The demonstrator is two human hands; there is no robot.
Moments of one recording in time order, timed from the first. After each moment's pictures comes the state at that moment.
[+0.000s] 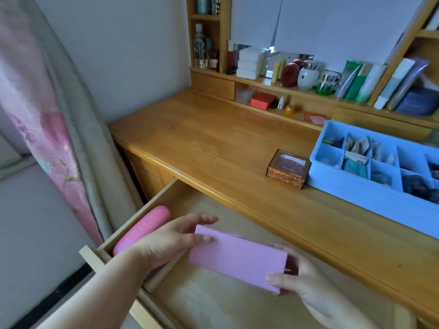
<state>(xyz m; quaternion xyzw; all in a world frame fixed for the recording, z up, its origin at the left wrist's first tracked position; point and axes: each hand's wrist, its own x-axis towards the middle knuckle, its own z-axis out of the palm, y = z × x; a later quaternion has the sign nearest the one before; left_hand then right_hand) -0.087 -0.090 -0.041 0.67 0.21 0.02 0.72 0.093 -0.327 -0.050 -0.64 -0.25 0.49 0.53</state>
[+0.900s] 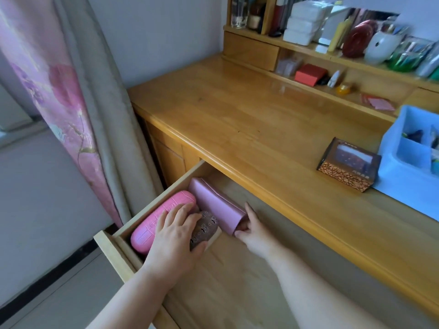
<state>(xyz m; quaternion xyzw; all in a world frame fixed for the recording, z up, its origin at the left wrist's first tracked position) -0.125 -0.067 -0.119 0.92 0.37 0.12 0.11 0.076 -0.146 -0.159 -0.76 -0.32 0.45 0.33</state>
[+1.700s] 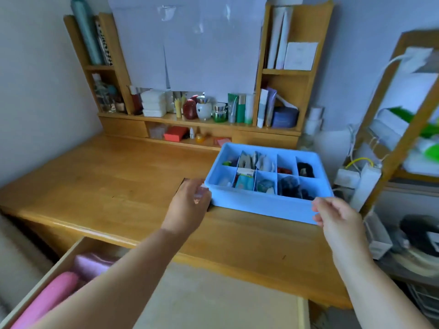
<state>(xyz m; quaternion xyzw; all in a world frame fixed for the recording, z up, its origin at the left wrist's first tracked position) 0.136 -0.193 0.039 0.87 0.21 0.26 0.37 0.242 -0.452 0.035 -0.77 -0.07 -0.05 0.63</state>
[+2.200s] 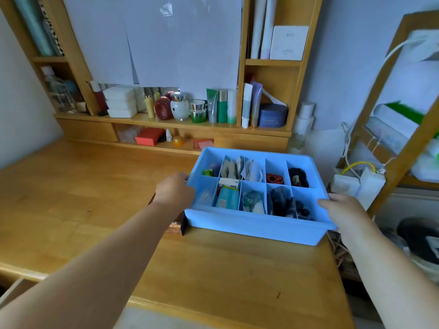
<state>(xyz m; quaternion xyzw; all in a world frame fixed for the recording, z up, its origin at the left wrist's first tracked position) 0.256 -0.146 0.037 0.92 0.31 0.09 0.22 0.360 -0.448 0.034 -0.84 0.06 0.05 0.54</state>
